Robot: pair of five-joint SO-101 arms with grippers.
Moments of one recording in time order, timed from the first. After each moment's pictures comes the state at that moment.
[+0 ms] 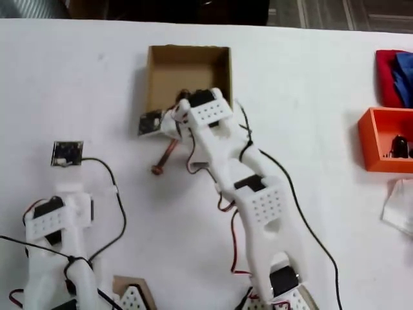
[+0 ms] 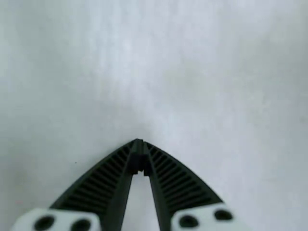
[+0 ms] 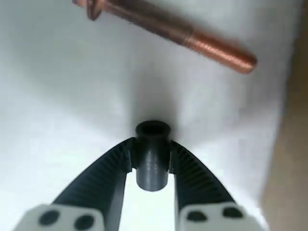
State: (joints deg) left arm -33.3 -37.5 74.6 43.0 -19.3; right arm -29.7 43.9 -29.5 89.8 60.7
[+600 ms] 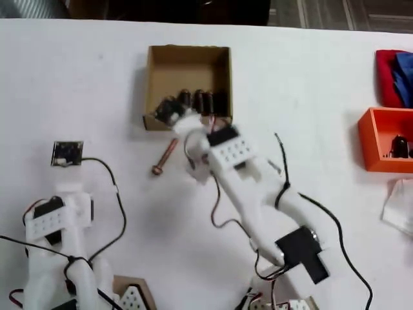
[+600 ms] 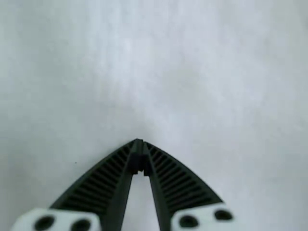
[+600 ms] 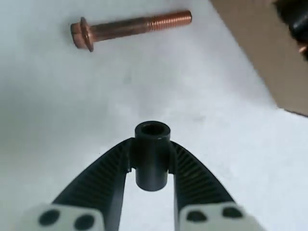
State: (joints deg) left arm -33.3 -37.5 74.6 43.0 -19.3; right arm -31.8 -0.8 27.8 56.4 25.1
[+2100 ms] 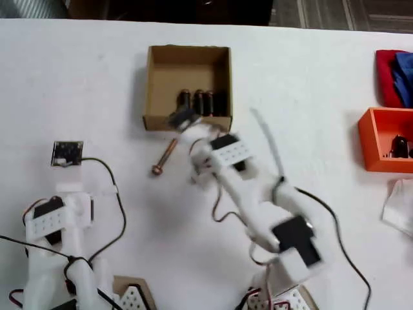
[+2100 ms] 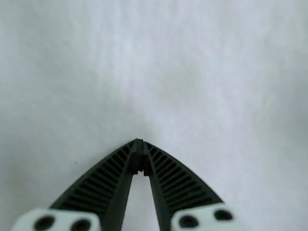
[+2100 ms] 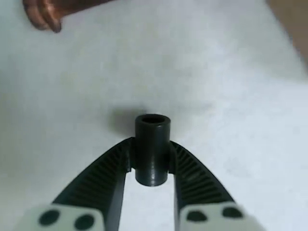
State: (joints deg) left arm -33.3 -37.5 74.4 43.1 -19.4; right arm -27.9 3.0 27.7 54.5 20.4
